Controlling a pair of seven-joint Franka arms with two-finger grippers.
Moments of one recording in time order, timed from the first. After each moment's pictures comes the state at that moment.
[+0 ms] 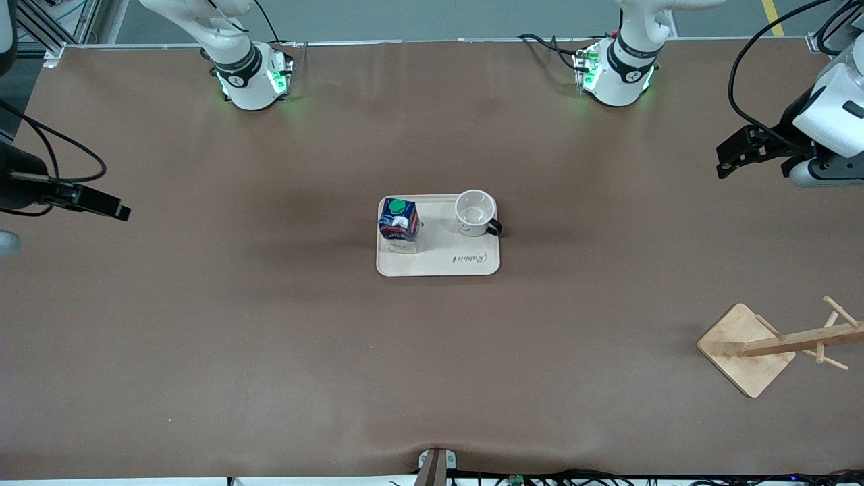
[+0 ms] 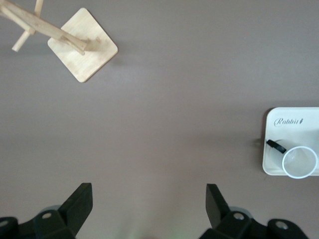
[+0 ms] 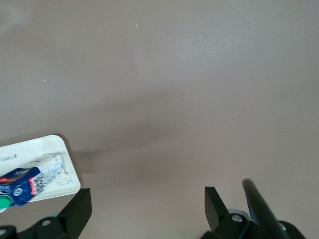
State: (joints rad) left arm -0.07 0.00 -0.05 -1.52 0.03 1.50 -0.12; right arm -0.10 0.19 0.09 -1.33 0.08 1.42 0.21
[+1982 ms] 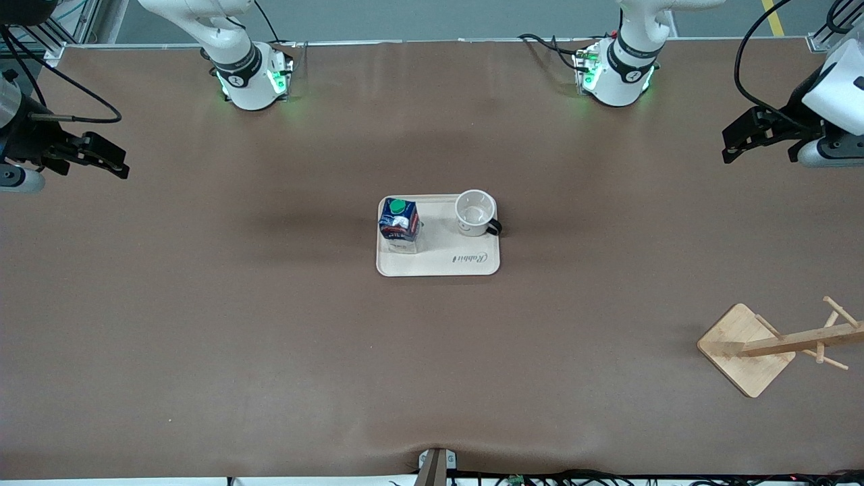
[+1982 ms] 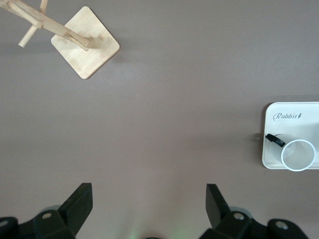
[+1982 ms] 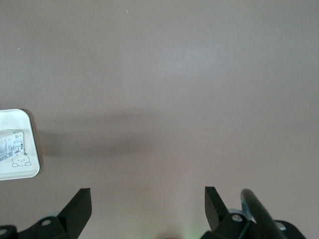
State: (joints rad) left arm -0.07 -0.04 -0.05 -1.53 0.03 1.48 -0.11; right arm -0.03 -0.04 0.06 -1.60 -0.03 1.50 0.10
